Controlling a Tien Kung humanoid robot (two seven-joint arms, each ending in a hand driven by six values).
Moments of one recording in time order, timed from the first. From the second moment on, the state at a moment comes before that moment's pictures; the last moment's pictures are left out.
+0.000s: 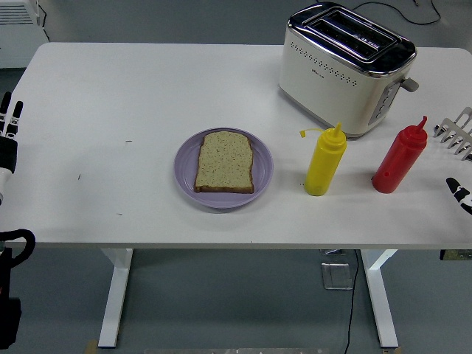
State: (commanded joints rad) left arm -0.11 0.02 -1.83 -1.43 0.47 0.07 -0.03; right arm -0.17 -0.36 1.49 1.44 -1.12 -0.12 0.34
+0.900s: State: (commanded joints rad) left arm -0.10 0.02 -1.83 -1.43 0.47 0.07 -0.03; right arm 0.06 -0.30 1.28 1.30 -1.10 -0.17 0.35
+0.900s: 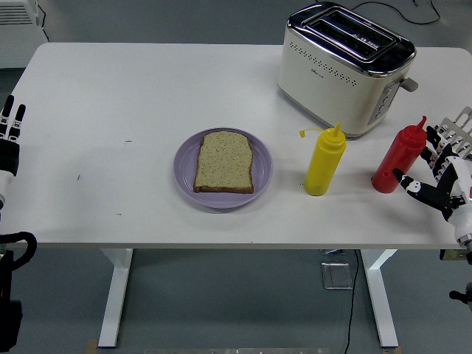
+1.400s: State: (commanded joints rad) left arm -0.11 0.02 -1.83 -1.44 0.47 0.07 -0.03; right arm 0.18 -0.26 1.18 1.22 -1.02 -0.24 0.39
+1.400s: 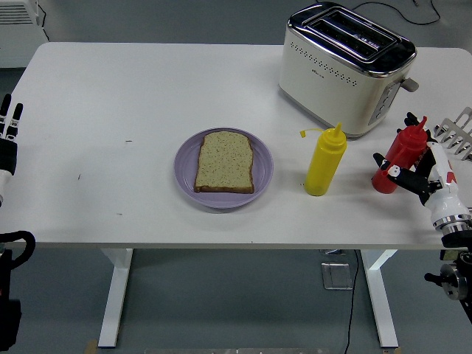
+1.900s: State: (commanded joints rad) left arm -0.11 0.01 -1.84 -1.43 0.47 0.07 -0.03; right arm 0.26 -0.25 1.10 1.13 -0.88 -0.33 0.43
